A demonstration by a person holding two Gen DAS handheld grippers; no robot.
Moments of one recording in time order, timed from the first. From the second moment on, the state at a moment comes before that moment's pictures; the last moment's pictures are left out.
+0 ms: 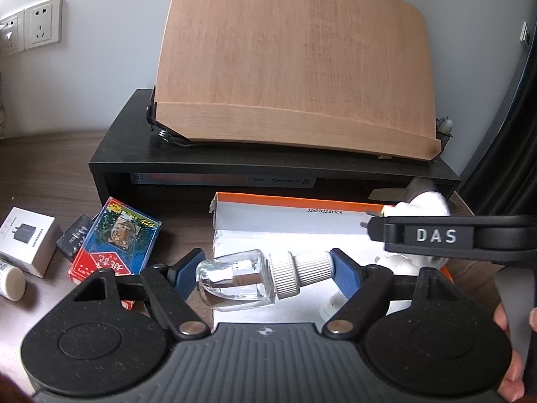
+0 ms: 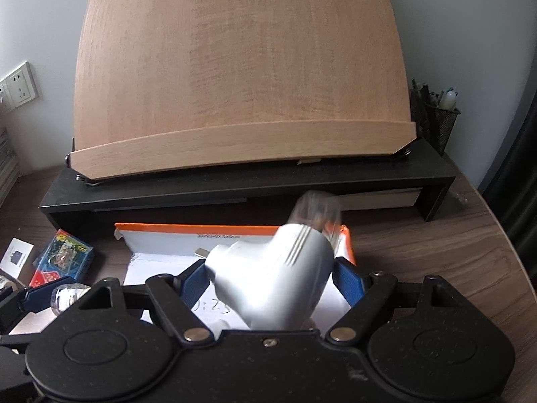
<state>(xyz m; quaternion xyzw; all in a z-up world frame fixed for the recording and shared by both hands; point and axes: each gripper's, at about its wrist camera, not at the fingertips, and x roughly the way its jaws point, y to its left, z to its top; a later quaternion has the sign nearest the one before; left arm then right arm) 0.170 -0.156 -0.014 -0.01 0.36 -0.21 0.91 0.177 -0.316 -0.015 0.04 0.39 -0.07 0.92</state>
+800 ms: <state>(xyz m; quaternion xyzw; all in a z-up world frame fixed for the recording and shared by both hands) 0.182 -0.200 -0.014 0.02 0.36 -0.21 0.91 0.114 -0.344 0.024 0.03 0.32 -0.07 0.94</state>
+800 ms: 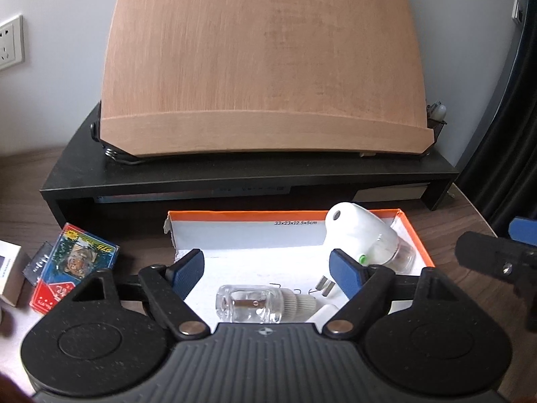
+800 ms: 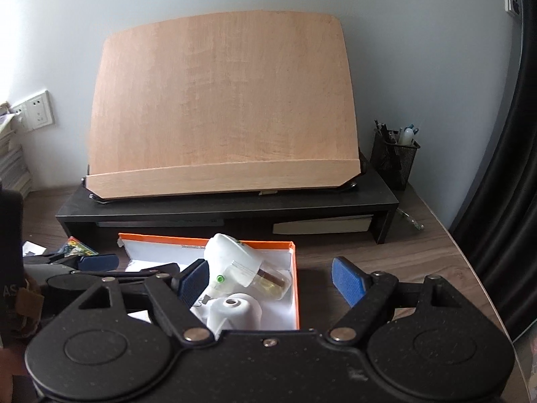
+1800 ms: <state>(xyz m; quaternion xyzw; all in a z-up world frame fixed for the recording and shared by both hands) 0.108 -0.065 0.012 -0.04 0.36 -0.09 0.93 0.068 -0.243 0.028 0.00 0.31 0.03 0.95</state>
